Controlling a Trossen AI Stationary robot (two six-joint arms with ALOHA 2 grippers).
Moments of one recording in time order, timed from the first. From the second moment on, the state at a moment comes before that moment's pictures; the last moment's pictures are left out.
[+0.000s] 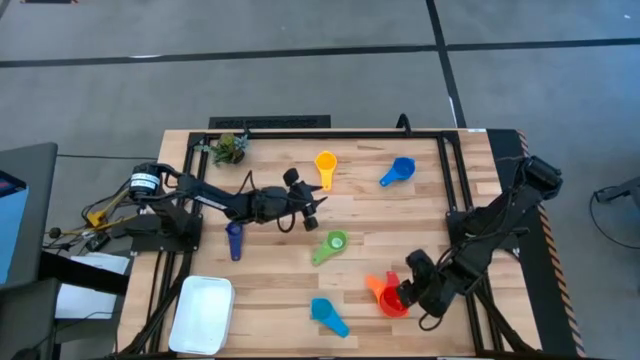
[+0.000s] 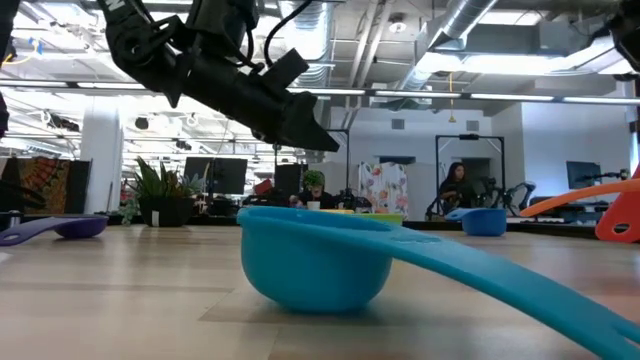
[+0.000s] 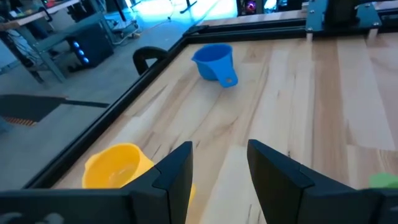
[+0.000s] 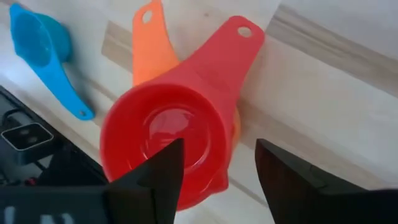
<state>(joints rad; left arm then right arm) 0.04 1.70 0.71 0.80 -0.47 0.13 0.83 1.38 0.85 -0.64 0.21 1.93</state>
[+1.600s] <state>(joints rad) 0.03 1.70 0.71 0.79 -0.47 0.08 0.78 1.44 0.92 -0.81 0.27 1.35</state>
